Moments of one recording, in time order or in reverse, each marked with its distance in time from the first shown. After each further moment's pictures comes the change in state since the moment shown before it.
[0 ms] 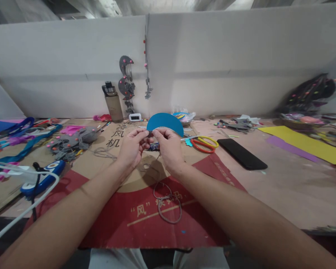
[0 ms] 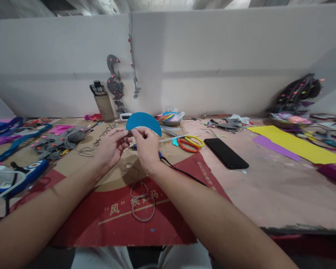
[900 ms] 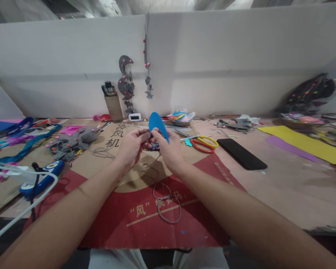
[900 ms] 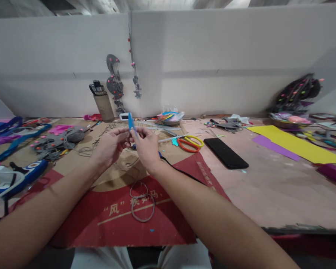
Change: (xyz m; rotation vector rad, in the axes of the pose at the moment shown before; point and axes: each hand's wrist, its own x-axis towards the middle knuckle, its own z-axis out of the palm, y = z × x) left_hand 0.004 -0.001 -0.005 0.061 -0.186 0.001; right_hand 0.001 -0.005 -0.004 0.051 -0.140 0.009
